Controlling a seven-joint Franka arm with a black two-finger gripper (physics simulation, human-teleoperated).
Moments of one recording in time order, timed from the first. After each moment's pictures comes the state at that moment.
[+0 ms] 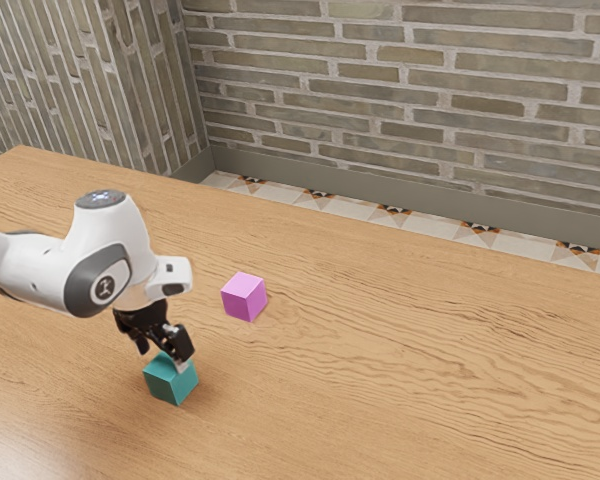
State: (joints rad) arm 0.10 -0.08 -0.07 -2.55 -0.03 2.49 0.13
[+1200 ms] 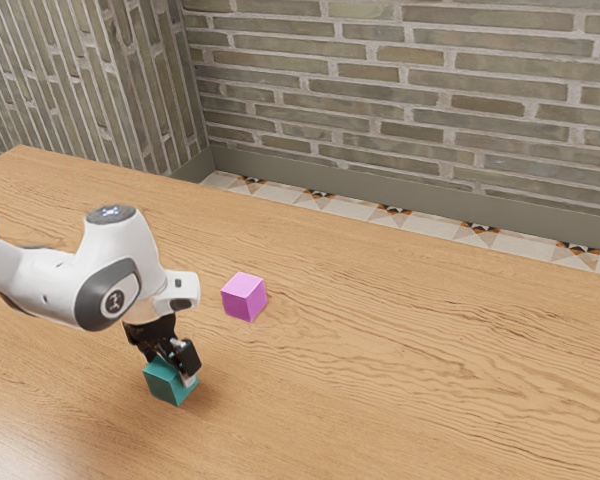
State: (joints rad) arm 0.10 -0.02 -0.09 -2.55 -0.05 2.55 0.17
